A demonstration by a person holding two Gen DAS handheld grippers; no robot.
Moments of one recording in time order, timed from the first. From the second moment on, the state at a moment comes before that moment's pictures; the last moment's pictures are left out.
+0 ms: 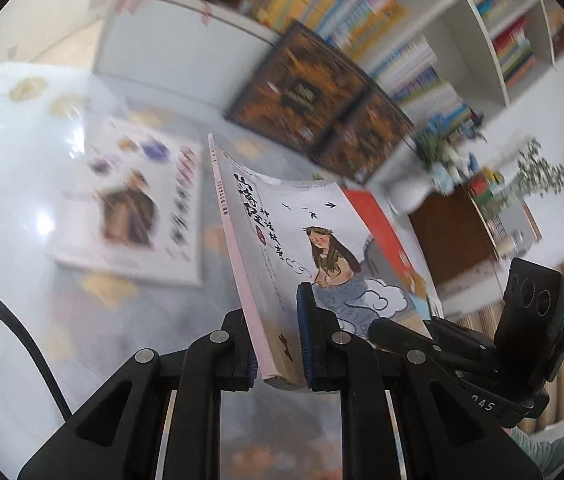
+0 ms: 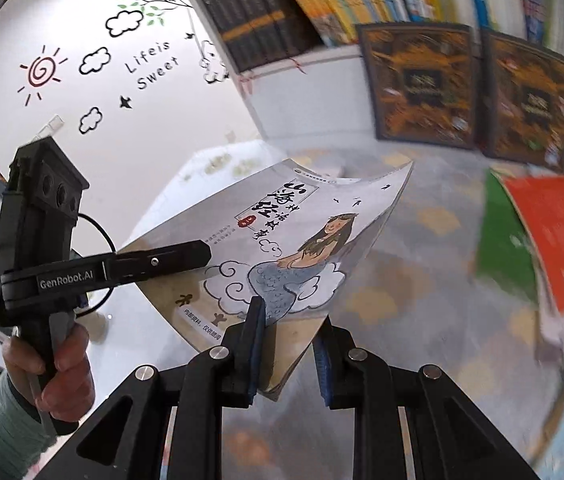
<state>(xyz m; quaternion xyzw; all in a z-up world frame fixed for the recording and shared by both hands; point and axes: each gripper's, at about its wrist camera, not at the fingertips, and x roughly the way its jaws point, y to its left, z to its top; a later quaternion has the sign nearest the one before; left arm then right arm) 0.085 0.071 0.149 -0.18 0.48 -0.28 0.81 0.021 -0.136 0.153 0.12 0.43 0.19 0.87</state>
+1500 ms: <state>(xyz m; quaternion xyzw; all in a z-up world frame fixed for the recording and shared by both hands) 0.190 0.170 0.019 -0.23 0.56 -0.13 0.79 0.194 -0.057 0.034 0.15 0.55 0.17 0.80</state>
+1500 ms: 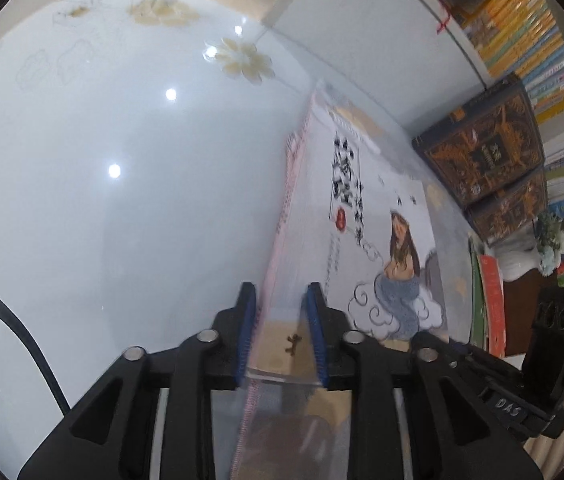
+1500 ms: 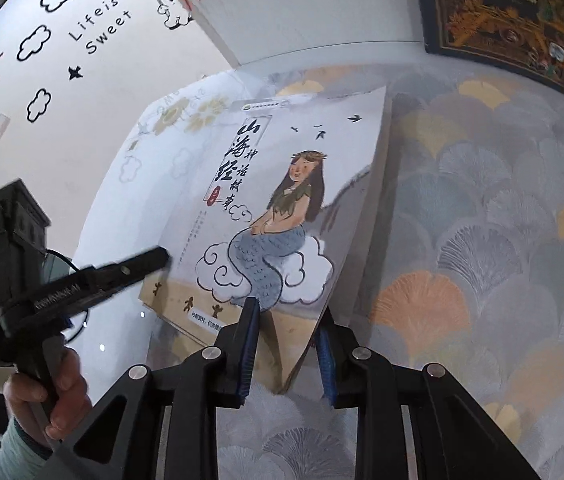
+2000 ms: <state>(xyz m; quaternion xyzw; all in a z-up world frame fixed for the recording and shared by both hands) 0.152 0.141 0.076 -0.17 0.52 -0.14 0.82 0.095 -0.147 0.065 0.19 0.54 0.11 0.81</state>
